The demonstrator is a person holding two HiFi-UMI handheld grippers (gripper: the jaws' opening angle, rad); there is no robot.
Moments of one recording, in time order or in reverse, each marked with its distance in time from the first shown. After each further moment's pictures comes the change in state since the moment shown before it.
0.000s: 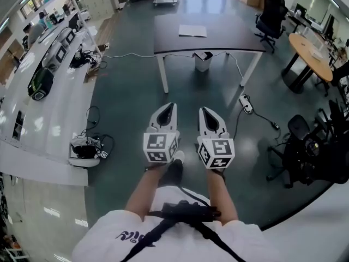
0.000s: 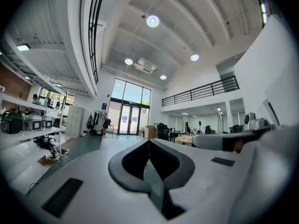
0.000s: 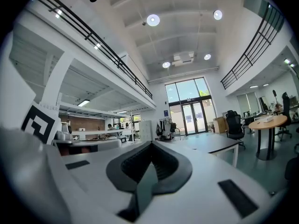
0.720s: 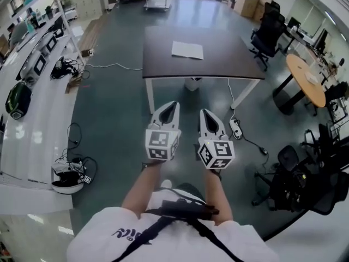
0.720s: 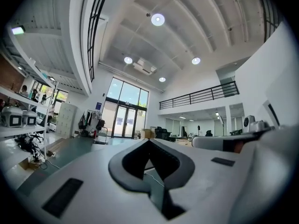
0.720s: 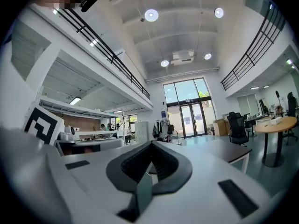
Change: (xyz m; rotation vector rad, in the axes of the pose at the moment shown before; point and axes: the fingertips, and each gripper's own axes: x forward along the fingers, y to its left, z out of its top) left arm 0.283 0.127 0.019 -0.025 -0.037 -0.077; right arm 0.281 -0.113 0.014 -0.013 -0.014 -0.030
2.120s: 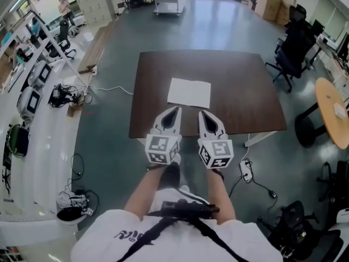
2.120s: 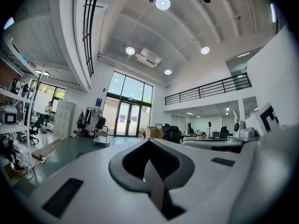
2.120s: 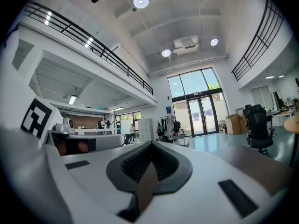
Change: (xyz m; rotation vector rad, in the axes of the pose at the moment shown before) left arm 0.524 0.147 -0.021 0.004 0.046 0.049; right arm 0.470 -0.311 -0.006 0.001 0.047 0.130
